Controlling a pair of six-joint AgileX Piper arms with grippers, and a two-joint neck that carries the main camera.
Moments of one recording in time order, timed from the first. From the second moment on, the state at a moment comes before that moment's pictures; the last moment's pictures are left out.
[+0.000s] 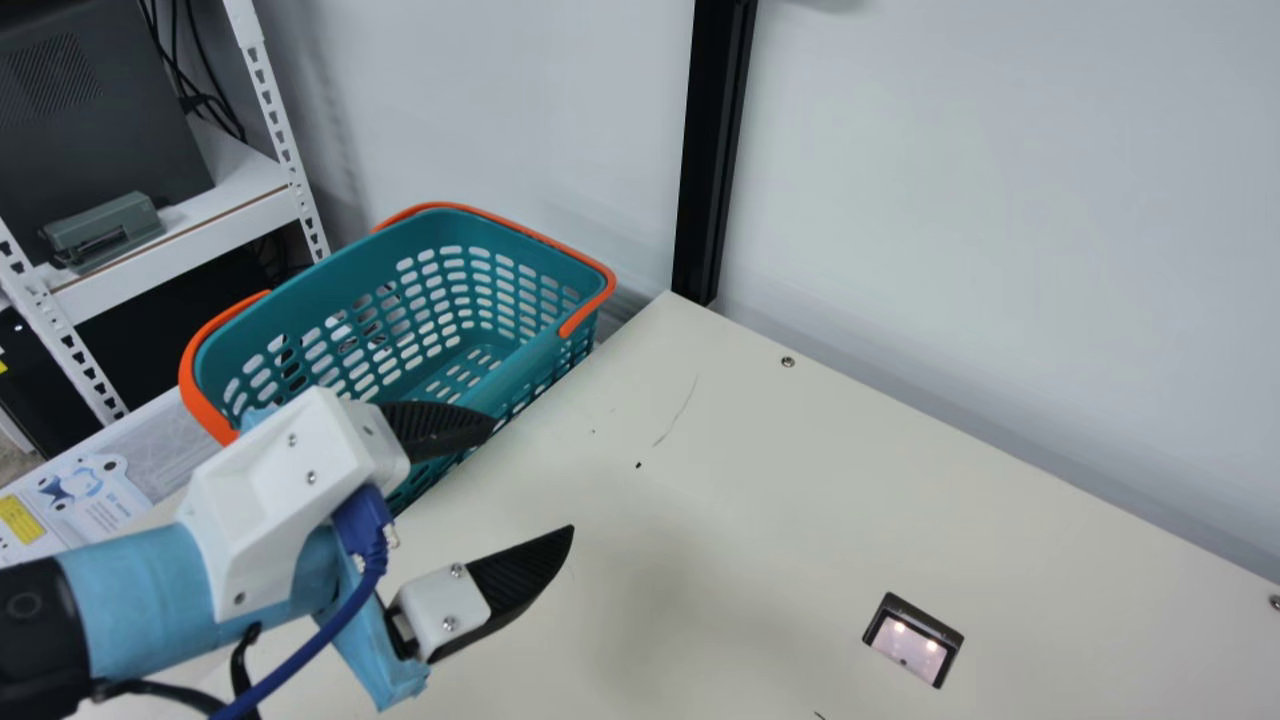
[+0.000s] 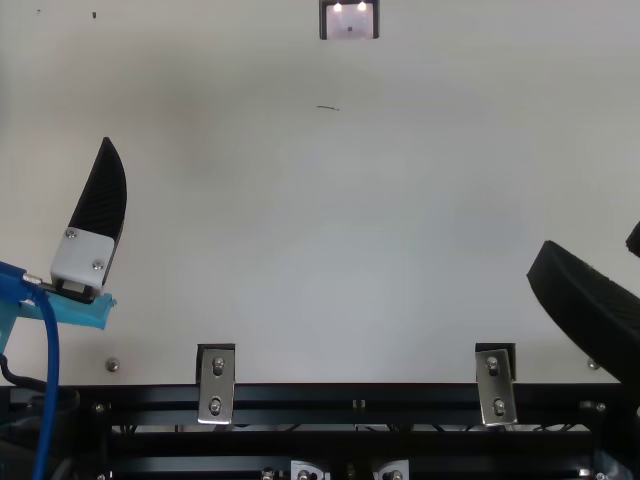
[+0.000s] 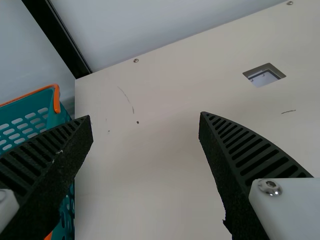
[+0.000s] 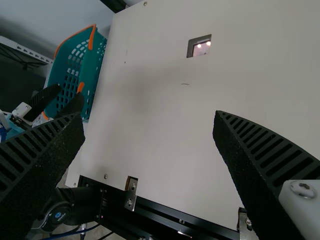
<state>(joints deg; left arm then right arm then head) -15.2 35.8 -19.7 12.2 18.1 -2.0 2.9 43.5 -59.5 34.0 69.7 7.4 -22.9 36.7</state>
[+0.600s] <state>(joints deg) -2.8 45.1 -27.5 11.1 15.4 -8.0 2.9 43.5 -59.5 34.0 69.7 7.4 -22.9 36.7</state>
